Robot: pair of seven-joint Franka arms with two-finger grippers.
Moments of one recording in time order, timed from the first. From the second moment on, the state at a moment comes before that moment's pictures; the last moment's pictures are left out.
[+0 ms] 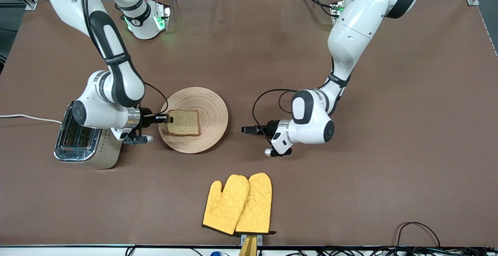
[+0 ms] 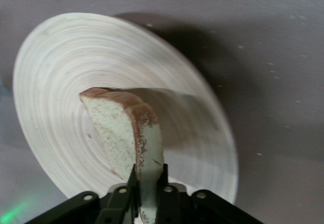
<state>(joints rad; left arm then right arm) -0.53 0.91 -0.10 -1.41 -1.10 2.28 0.06 0.34 0.42 -0.19 -2.00 0.67 2.11 -0.22</state>
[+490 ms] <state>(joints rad) -0.65 0.99 -0.10 -1.33 -1.17 2.40 0.10 0.33 0.35 -0.23 -1.91 0.48 1.93 -0.06</state>
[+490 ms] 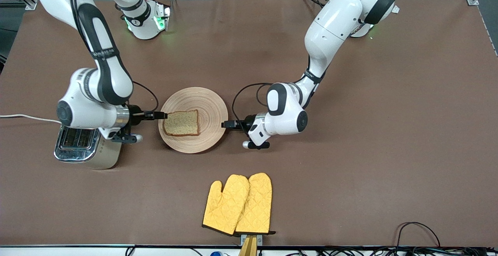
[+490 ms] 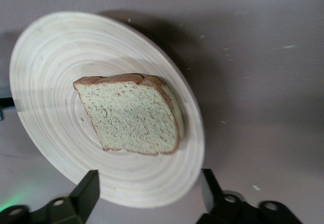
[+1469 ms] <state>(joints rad) -0.70 0.97 -0.11 -1.31 -1.20 2.51 0.20 0.17 0.18 -0.28 -1.35 0.06 1.32 0.06</state>
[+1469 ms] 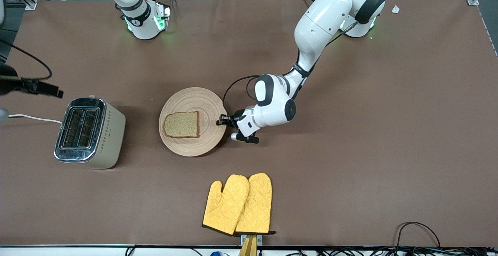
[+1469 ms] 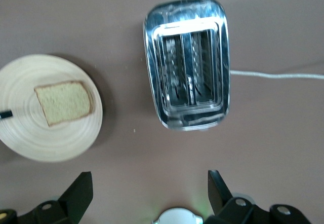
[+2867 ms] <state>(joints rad) 0.33 0.94 -0.08 -1.30 -0.79 1.55 0.84 0.18 -0.01 -0.28 -1.59 0.03 1.55 0.07</state>
